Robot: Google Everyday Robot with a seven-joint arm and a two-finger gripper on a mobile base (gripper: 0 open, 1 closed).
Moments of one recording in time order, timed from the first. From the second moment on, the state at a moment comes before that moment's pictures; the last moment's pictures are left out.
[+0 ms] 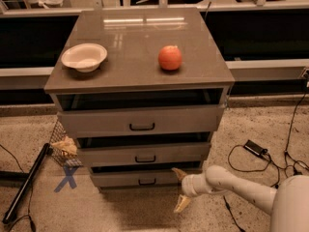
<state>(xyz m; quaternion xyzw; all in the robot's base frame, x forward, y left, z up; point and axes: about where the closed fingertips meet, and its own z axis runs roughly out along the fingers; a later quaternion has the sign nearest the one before) 0.539 -0.096 0.267 -0.67 0.63 0.18 0.34</state>
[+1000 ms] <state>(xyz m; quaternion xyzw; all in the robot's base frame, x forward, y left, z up) 0.582 -0.106 0.229 -0.67 0.63 0.15 0.36</state>
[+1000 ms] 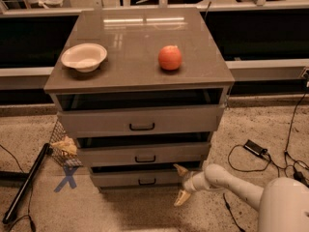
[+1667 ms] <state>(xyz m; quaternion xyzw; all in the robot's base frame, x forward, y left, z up) 0.629 -0.121 0.205 -0.67 0.65 0.12 0.35</state>
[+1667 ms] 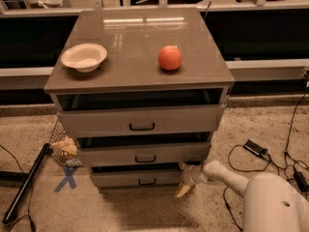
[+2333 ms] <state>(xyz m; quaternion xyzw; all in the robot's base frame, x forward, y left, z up) 0.635 -0.120 0.177 -0.67 0.66 0.12 0.32</state>
